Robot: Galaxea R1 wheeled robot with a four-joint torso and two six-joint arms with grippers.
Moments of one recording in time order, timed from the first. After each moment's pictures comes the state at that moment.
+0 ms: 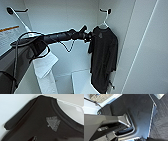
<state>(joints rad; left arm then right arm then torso) -0.21 2.86 -1.91 0.13 0.38 -1.11 -1.60 3.08 -2.73 -0.33 0.14 0.41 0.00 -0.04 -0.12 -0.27</state>
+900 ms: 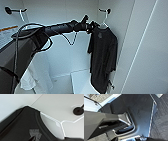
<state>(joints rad) -0.31 2.94 -2.01 0.10 0.31 -1.18 -1.61 3.09 -2.73 -0.33 0.15 0.41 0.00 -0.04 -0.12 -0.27</state>
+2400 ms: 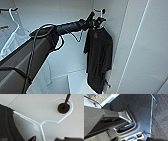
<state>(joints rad) -0.32 3.13 -2.26 0.16 0.16 -1.18 -1.63 3.10 -2.73 -0.32 0.15 0.42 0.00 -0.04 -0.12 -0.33</state>
